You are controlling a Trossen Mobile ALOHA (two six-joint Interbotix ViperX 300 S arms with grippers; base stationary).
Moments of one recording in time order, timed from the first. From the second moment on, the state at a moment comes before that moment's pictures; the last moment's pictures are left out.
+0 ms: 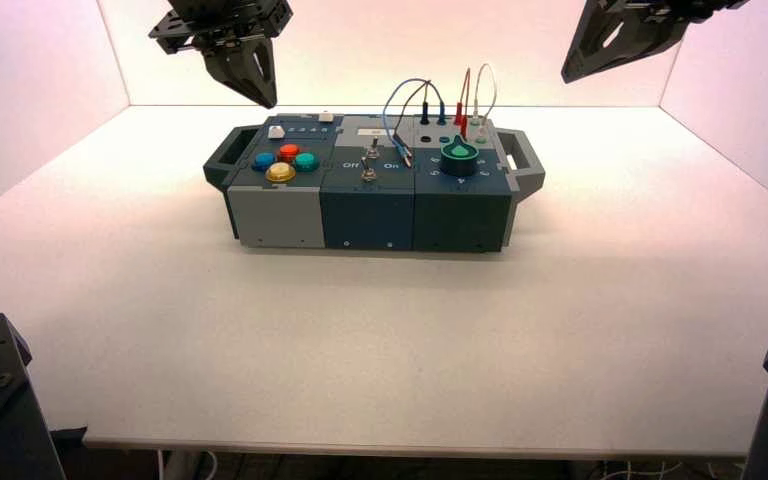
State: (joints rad) left arm -0.27 0.06 0.59 -0.44 0.59 0.44; right arm 0.43 -0.61 1.02 0.17 0.47 -0.16
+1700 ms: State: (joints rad) left arm -0.12 -0.88 0.98 -0.44 0.50 0.43; right arm 0.25 -0.97 1.05 0.17 0.56 -0.13
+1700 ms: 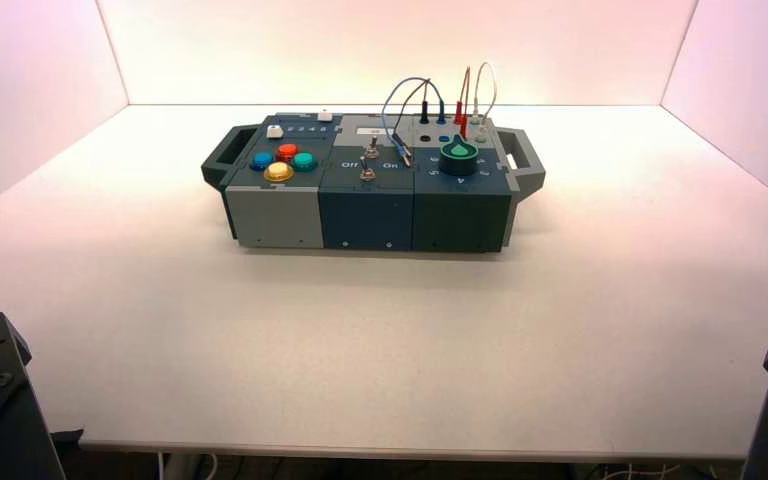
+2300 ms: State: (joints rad) left arm -0.04 -1.17 1.19 -0.40 0.41 0.44; right arm 0.09 -1.14 1.13 0.14 0.45 -0.13
